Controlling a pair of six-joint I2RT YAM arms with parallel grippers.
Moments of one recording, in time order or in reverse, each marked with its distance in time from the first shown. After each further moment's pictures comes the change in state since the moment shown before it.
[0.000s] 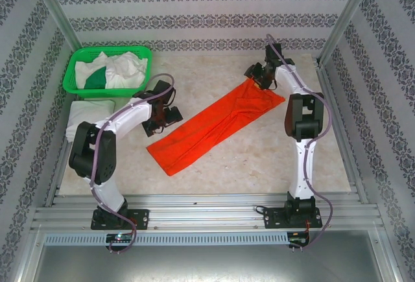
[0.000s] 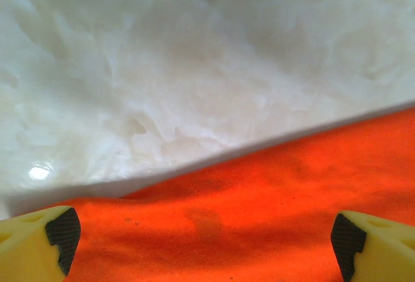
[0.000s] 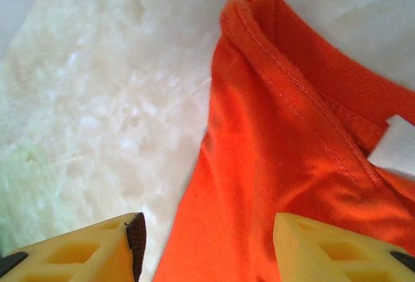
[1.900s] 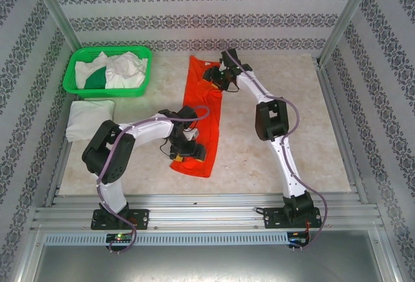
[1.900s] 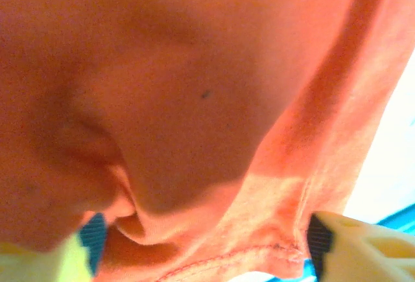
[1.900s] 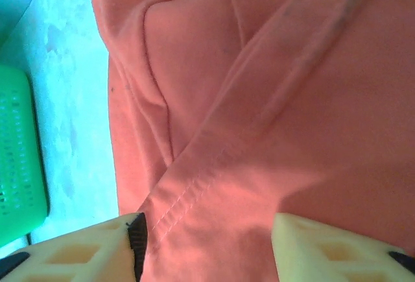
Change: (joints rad) left arm -0.238 0.071 -0.144 0.014 0.428 0.410; right arm 0.263 0.353 0.435 0.056 -0.107 0.026
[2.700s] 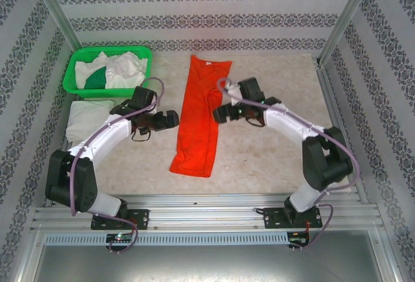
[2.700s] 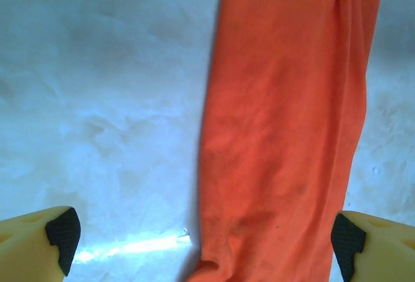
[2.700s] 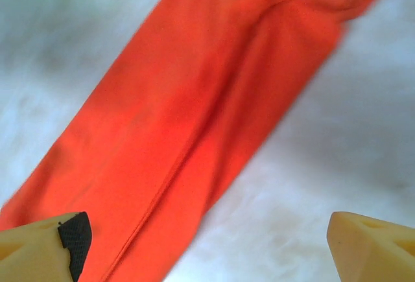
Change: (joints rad) left arm 0.343 -0.363 -0.109 0.200 -0.168 -0.040; right arm 0.143 -1.059 -1.323 0.261 0.122 -0.703
